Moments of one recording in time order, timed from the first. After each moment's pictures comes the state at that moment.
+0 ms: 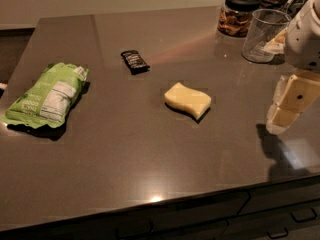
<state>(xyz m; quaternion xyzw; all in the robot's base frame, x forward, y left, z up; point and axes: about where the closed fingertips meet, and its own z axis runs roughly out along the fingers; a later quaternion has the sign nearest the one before) 0.438 -0.217 0.976 -0.60 0.78 -0.03 0.16</state>
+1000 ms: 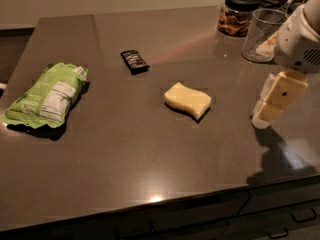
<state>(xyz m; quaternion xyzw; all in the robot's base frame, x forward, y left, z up) 0.460 -0.211 0.962 -0.58 0.79 0.00 0.19</state>
